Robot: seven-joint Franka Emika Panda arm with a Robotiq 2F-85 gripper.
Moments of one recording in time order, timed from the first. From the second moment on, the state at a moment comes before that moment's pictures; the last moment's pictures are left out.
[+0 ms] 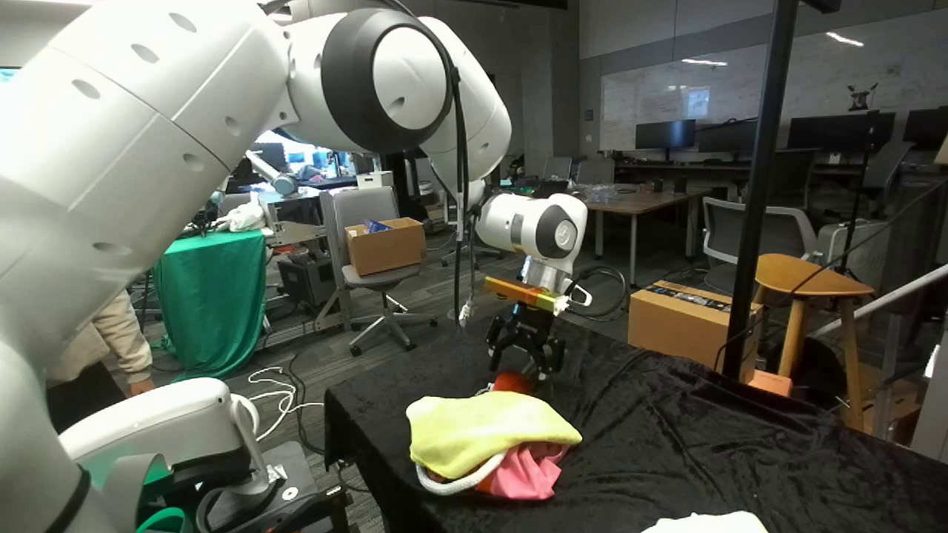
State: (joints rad) arm 0.18 0.81 0.12 -1.51 -0.03 1.82 -0.03
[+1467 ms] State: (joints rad) arm 0.01 0.65 0.01 -1.72 0.17 2.18 0.19
